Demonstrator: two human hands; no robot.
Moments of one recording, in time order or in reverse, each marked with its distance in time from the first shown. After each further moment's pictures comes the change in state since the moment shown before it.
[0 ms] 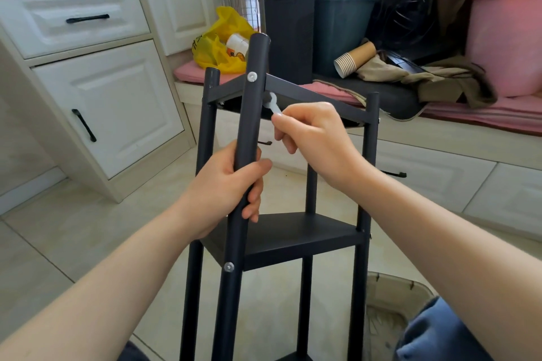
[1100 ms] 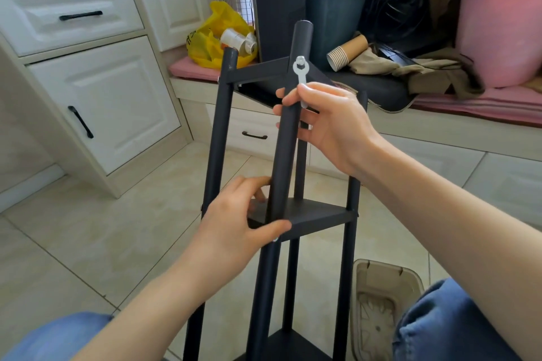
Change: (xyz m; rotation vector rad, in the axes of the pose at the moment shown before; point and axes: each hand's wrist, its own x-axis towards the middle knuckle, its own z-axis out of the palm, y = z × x) left_hand -0.058 -0.008 0.046 0.612 0.169 0.039; right_hand -0.006 0.010 -0.037 0.648 -0.047 0.206
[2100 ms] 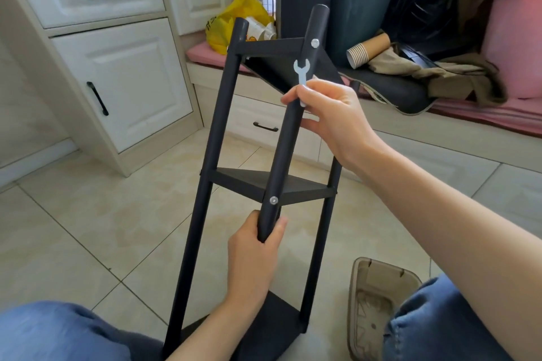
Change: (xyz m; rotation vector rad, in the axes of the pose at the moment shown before) left_hand -0.035 -0.038 0.082 -0.399 0.320 -0.386; right_hand 0.011 0.016 0.017 -0.301 -0.018 -0.090
